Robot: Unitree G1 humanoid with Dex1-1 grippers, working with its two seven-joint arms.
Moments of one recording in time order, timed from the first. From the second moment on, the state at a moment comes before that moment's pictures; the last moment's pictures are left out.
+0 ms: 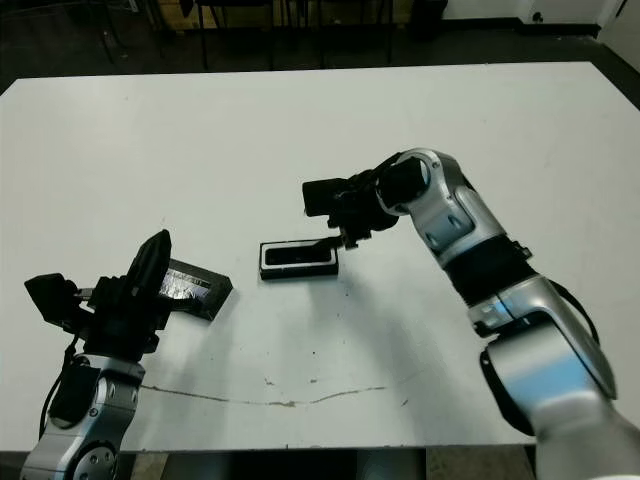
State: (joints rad) left arm 0.26 0.05 0.00 -0.52 -0.37 0.20 -0.07; right arm -0.84 -0.52 0.48 0.32 -0.38 -0.04 1.08
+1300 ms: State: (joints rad) left arm 0.12 1.00 0.46 -0.50 -0.51 0.40 -0.76; right arm -0.26 -0.57 0.00 -0.32 0.09 0.20 0.66
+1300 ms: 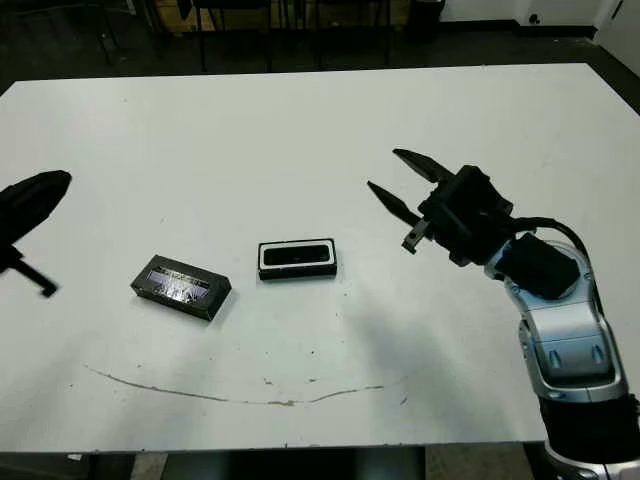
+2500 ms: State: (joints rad) left arm -0.91 0.71 -0.54 0.64 0.26 0.20 -1.28; right arm -0.27 -0.60 0.01 -0.36 0.11 0.28 0.65
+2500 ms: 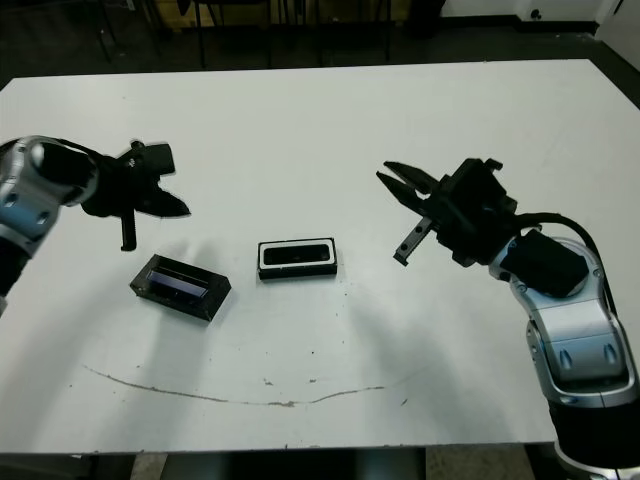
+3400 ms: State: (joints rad) left arm -0.76 0.80 -0.54 0.36 0.31 0.34 -1.47; right arm -0.27 -0.60 0.01 -0.36 0.11 0.28 0.64
